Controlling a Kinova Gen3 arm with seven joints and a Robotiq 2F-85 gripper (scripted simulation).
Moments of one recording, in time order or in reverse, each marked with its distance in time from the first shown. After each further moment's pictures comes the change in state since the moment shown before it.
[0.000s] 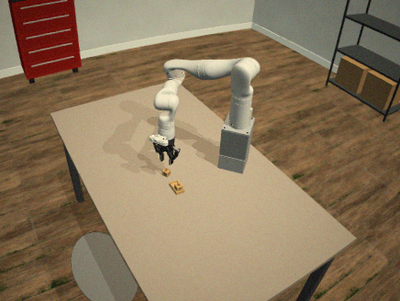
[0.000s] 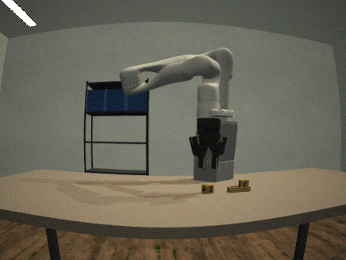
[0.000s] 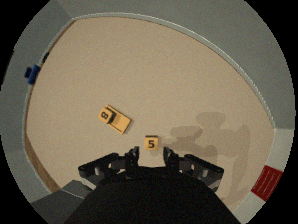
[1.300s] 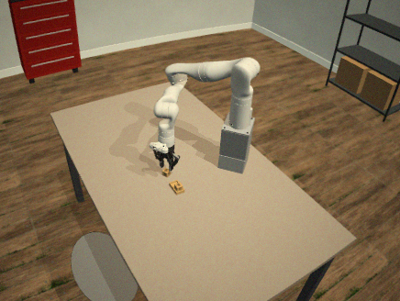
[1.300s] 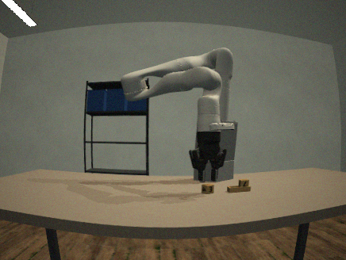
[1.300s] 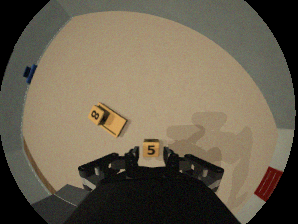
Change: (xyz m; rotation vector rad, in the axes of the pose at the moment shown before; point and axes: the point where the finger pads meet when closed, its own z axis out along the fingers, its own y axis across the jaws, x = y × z) arm 0.000 0.000 0.040 -0.001 0.001 -0.001
